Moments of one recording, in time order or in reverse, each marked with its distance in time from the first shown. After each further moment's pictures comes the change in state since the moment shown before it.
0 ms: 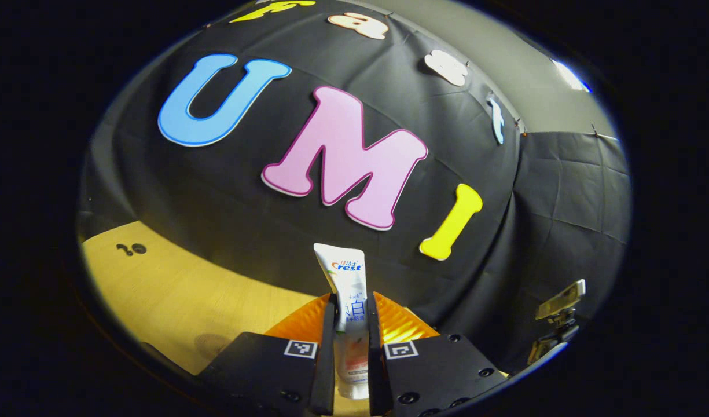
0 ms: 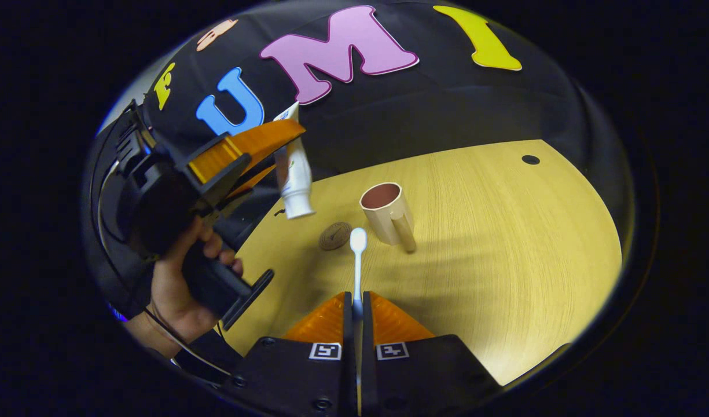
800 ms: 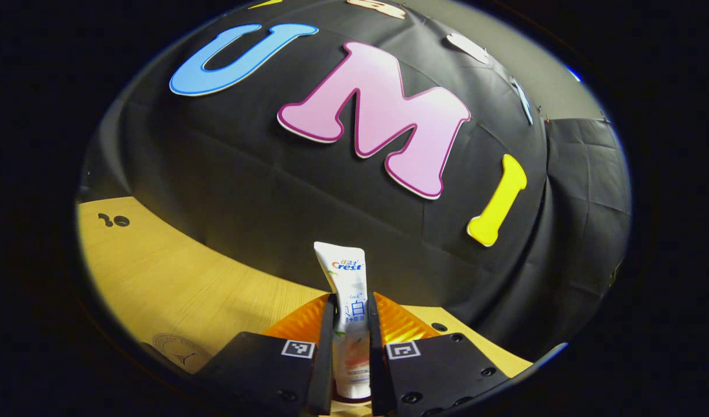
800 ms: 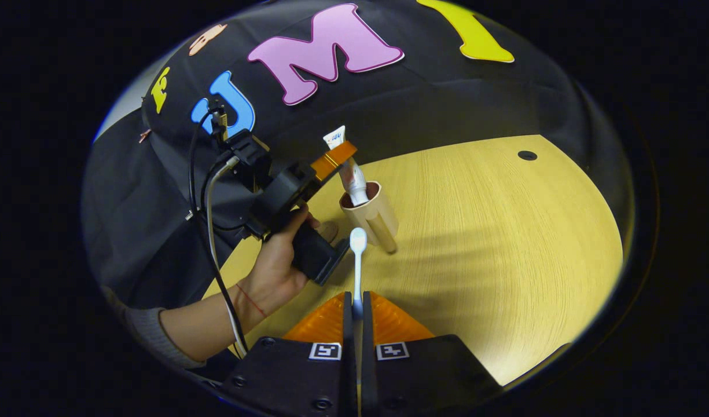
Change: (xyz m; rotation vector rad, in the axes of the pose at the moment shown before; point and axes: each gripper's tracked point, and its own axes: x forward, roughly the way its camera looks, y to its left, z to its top) left arm 0.102 0.069 -0.113 0.004 0.050 0.106; right arm 0.013 -0.040 -0.002 0.008 0.004 0.015
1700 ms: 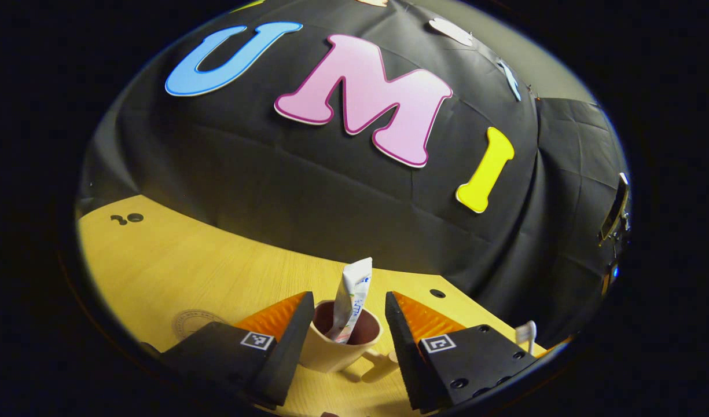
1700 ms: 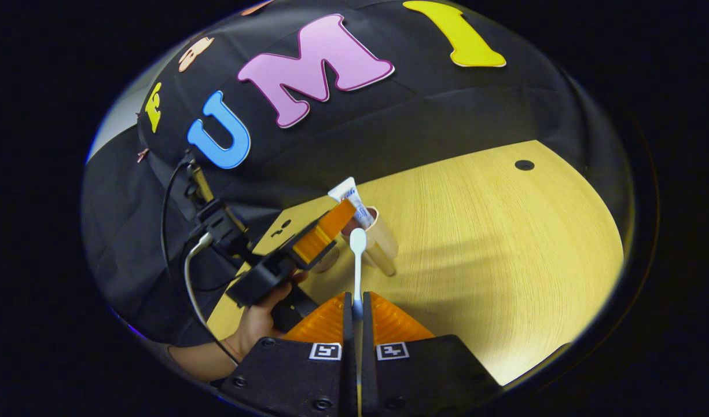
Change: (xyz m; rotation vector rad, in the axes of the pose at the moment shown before) left arm -0.073 -0.009 -0.019 0.049 0.102 0.014; right arm -0.003 -0.001 0.049 0.055 -0.113 0.019
